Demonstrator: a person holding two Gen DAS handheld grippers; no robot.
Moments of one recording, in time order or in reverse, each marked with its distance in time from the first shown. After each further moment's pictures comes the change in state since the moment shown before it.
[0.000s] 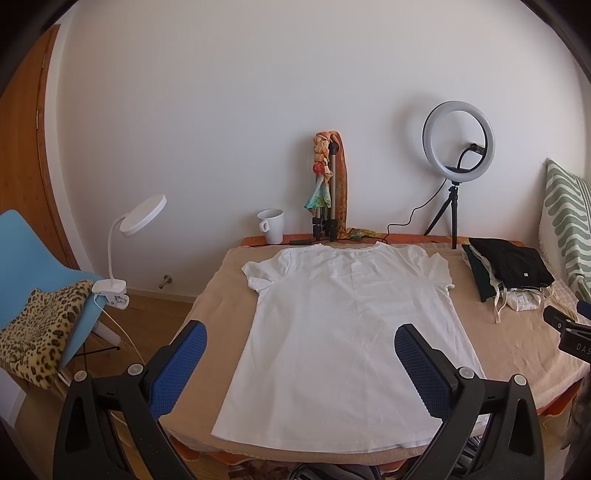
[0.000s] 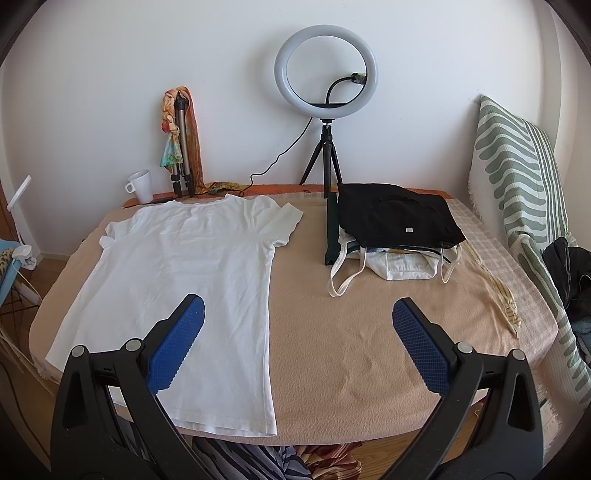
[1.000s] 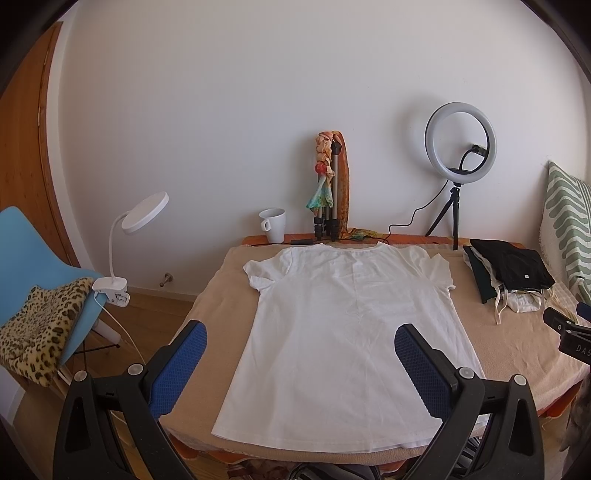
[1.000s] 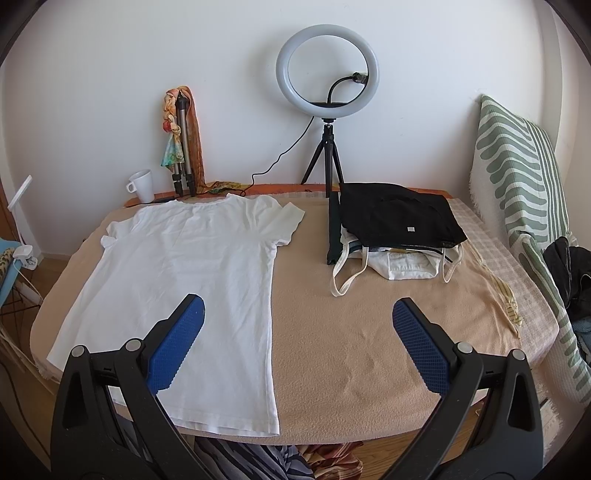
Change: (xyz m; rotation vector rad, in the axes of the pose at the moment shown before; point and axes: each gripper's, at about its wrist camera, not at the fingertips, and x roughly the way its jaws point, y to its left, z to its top) left arm -0.003 0.000 -0.002 -0.006 -0.001 0.002; right arm -0.001 0.002 0.000 -0.001 0.001 0.000
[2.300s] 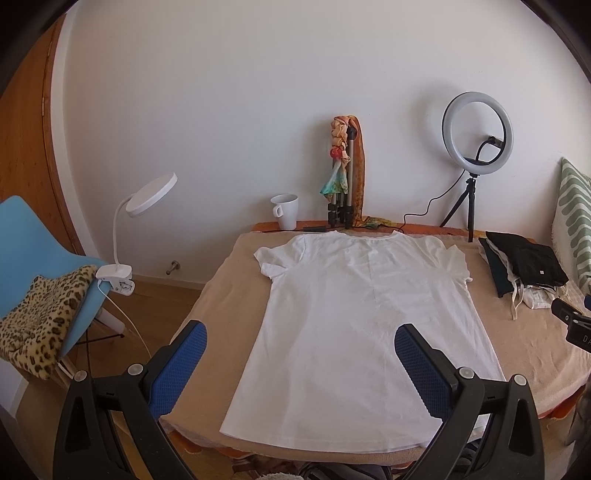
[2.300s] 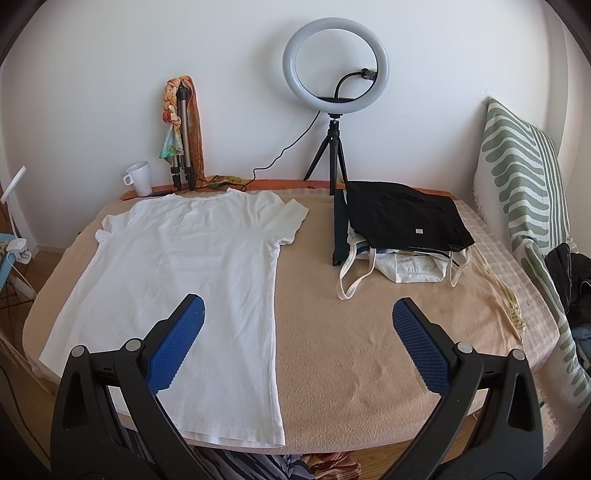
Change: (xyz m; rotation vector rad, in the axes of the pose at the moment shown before) left arm 0.028 0.021 -0.009 -0.030 0.049 0.031; right arm 0.021 0.018 0.001 -0.024 0.016 -0.023
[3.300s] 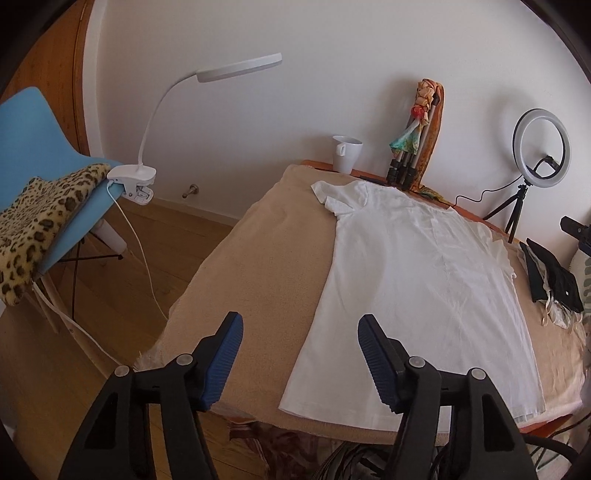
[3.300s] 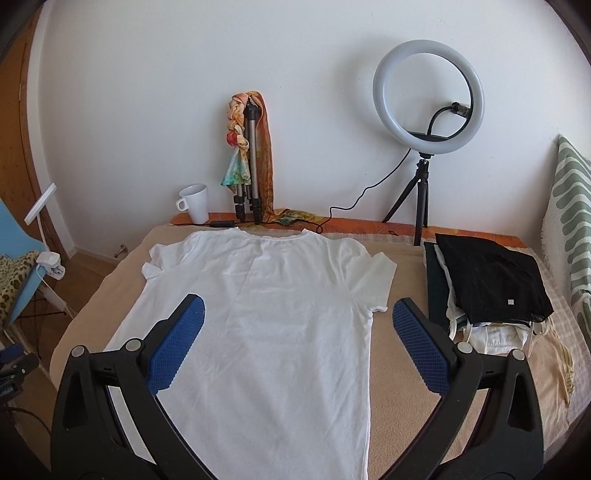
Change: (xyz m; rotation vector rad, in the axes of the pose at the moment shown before) left arm 0.076 0.124 -0.065 -0.244 0.201 -0.025; right arm 0.061 0.094 0.083 -0.088 -0.056 0.205
